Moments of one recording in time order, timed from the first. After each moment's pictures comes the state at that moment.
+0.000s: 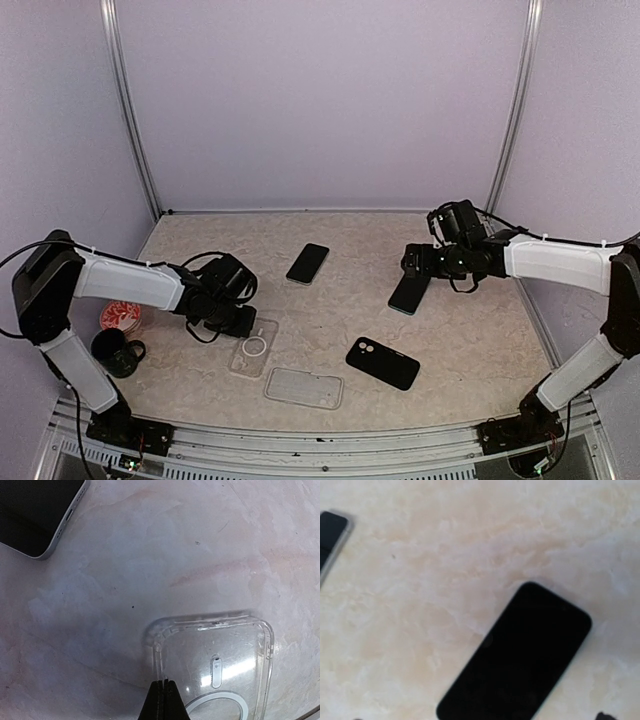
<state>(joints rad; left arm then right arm) -0.72 1.65 0.84 -0.30 -0.16 -0.44 0.53 1.49 0.98 -0.27 0.15 0.44</state>
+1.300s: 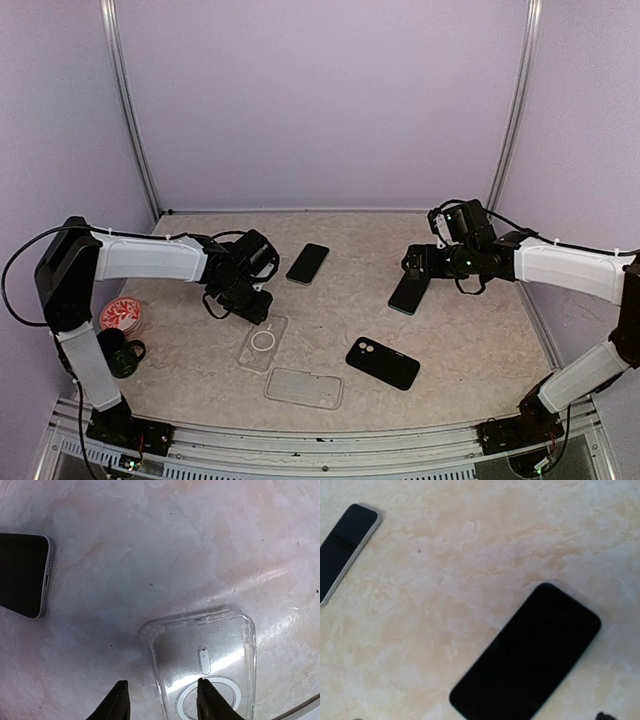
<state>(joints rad) -0.74 1.79 1.17 -0.60 -0.16 -0.25 0.53 1.41 0.95 -0.27 0.09 0.38</state>
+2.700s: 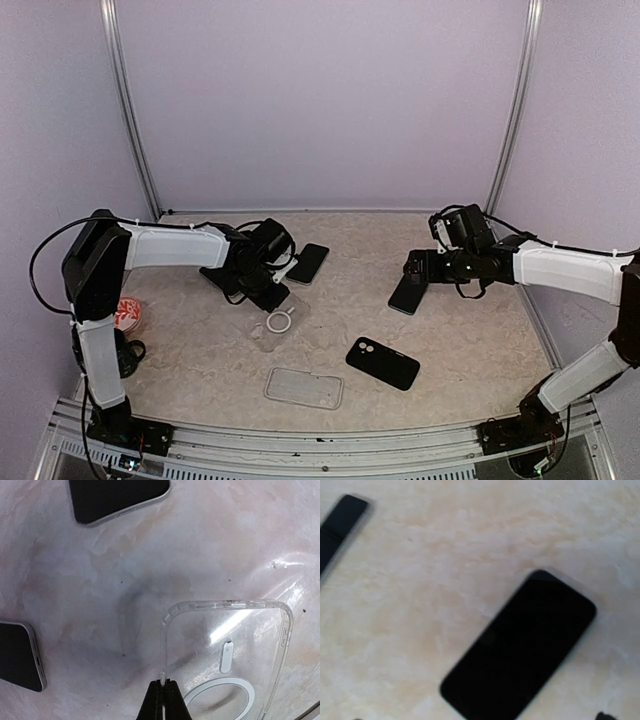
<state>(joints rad) -0.73 1.95 1.35 -0.63 -0.09 -0.03 0.53 1.40 0.92 -0.27 0.09 0.38</state>
